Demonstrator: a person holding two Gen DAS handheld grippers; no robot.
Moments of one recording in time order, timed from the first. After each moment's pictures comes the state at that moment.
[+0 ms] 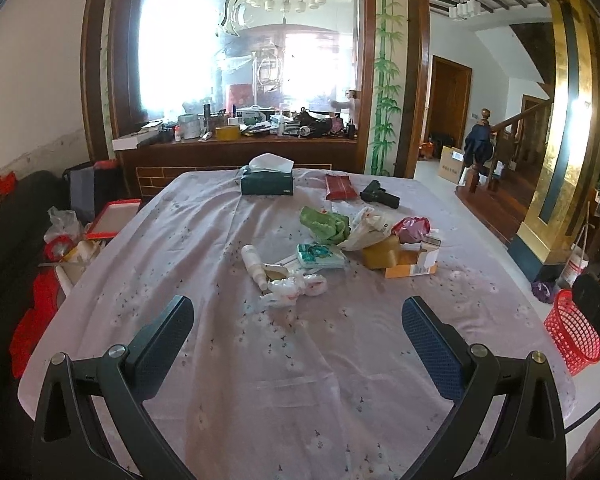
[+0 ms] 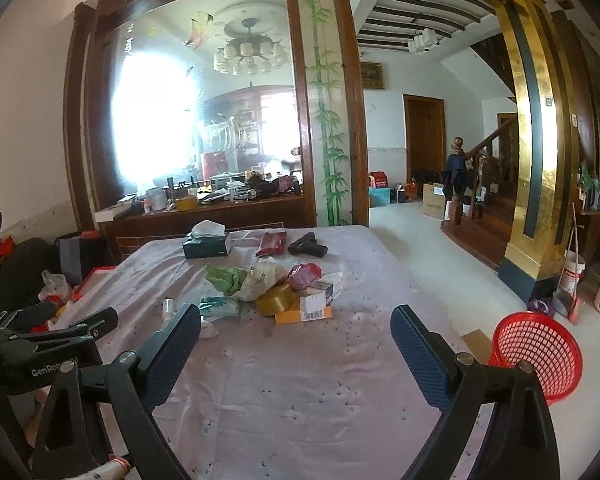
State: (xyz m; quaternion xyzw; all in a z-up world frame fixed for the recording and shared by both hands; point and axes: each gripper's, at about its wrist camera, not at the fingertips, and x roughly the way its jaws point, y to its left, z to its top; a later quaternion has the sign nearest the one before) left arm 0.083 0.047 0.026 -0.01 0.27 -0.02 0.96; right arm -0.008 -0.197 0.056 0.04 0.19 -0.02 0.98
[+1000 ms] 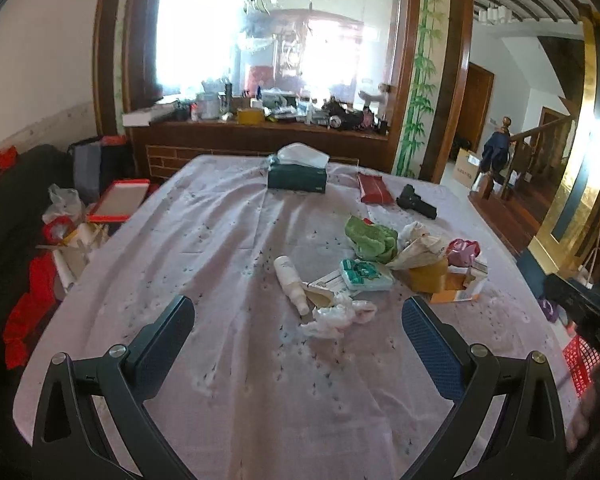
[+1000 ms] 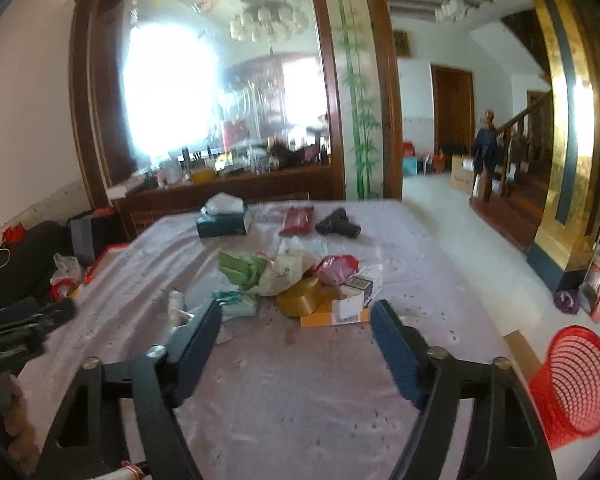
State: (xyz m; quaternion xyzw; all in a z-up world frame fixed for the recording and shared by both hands) left arm 0.173 0.116 0.014 -0.04 0.31 -0.01 0.95; right arm 0.129 -0.197 0.025 0.06 0.28 0.03 0.96
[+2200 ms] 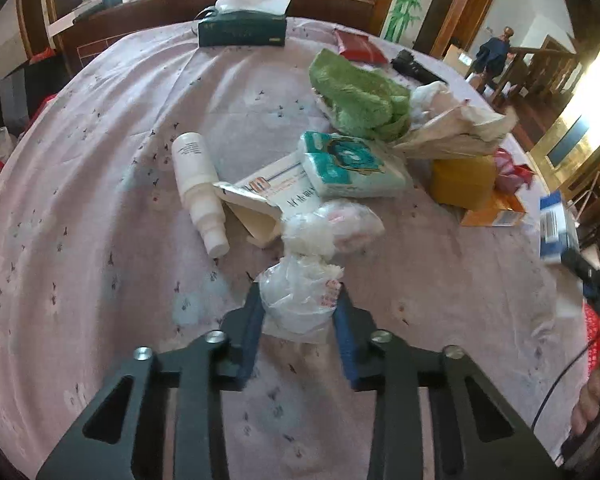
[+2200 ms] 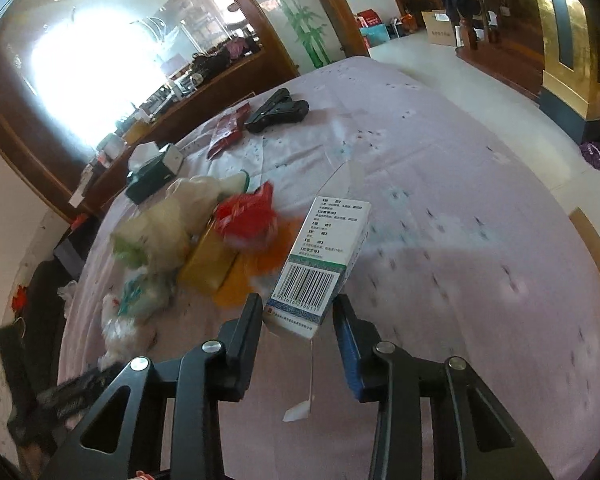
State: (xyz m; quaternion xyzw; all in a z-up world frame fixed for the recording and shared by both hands) left arm 0.285 0.057 -0.116 -0.04 0.51 -0.07 0.86; right arm 0.225 -0.296 -0.091 0.23 0.42 0.02 0.88
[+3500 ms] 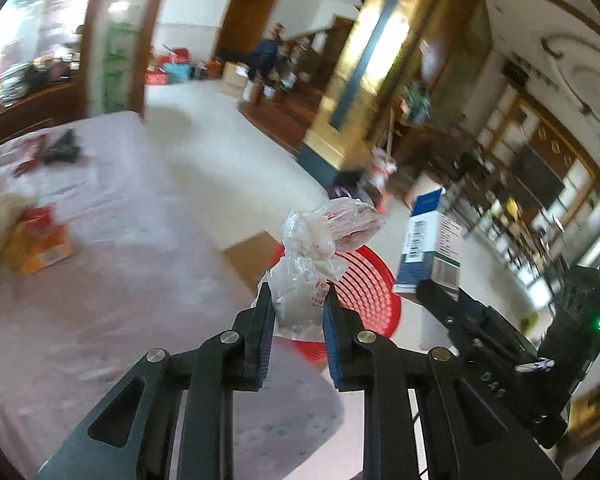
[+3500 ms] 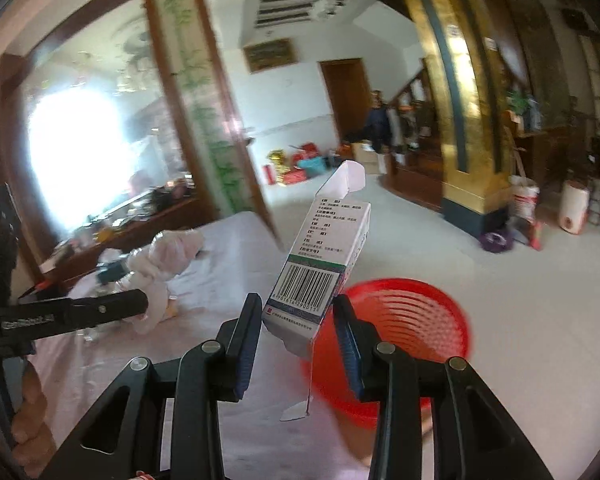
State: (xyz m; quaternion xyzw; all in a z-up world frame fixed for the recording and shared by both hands) left arm 0.093 -0.311 0.014 0.01 0.40 -0.42 0.81; right arm -0.060 -0.484 0.021 0.16 0.24 -0.15 0.95
